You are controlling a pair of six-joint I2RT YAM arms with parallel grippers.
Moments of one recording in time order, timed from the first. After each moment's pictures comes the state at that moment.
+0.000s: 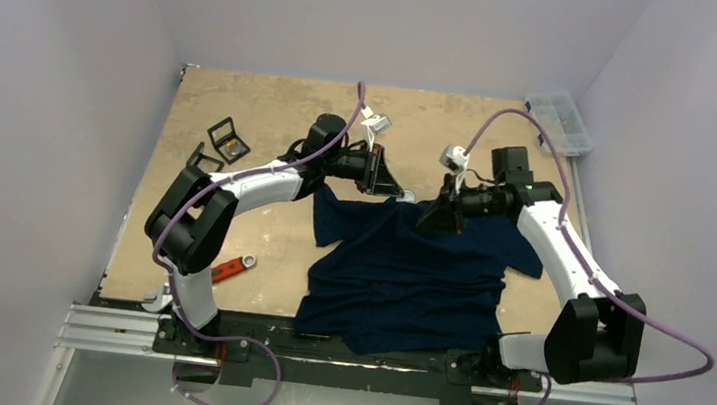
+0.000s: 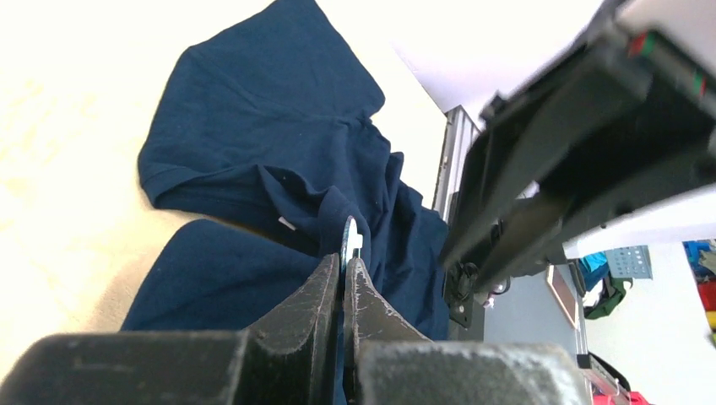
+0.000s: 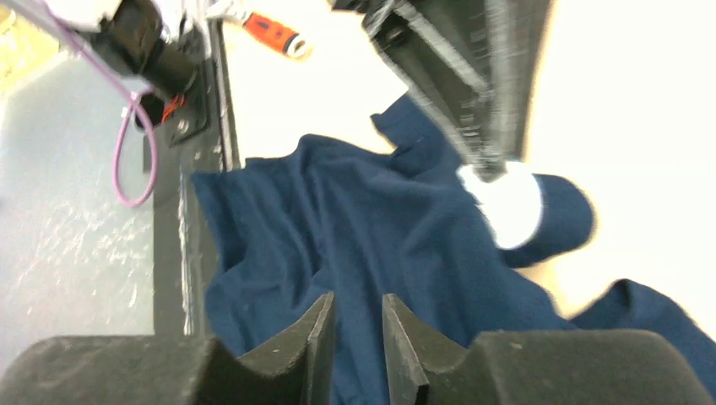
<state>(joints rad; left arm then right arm) -0.57 1.82 1.18 0.31 0.83 -0.55 0.22 1.37 1.04 -0.75 -1.02 -0.58</state>
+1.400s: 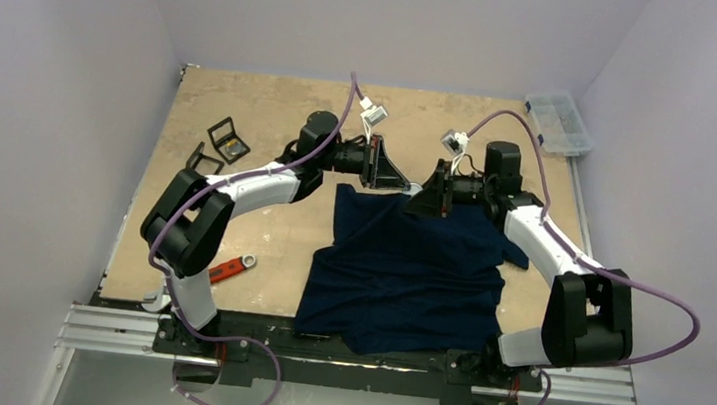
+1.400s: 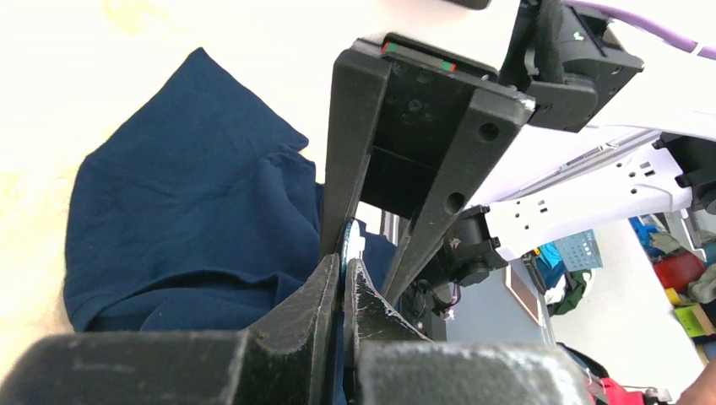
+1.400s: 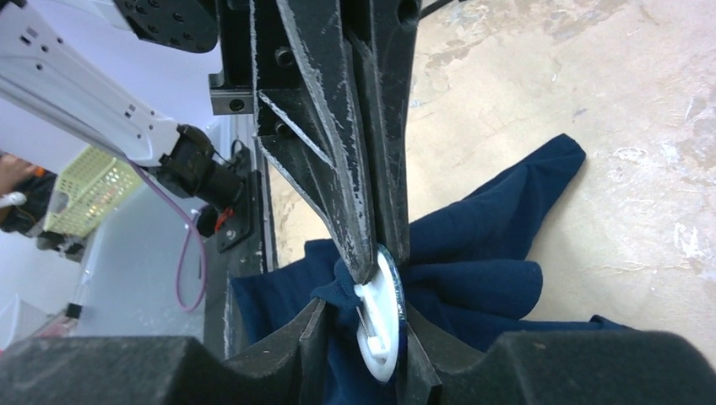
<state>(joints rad) -0.57 1.79 1.15 0.56 0.92 -0.71 0.21 1.42 0.89 -0.02 -1.17 0.08</state>
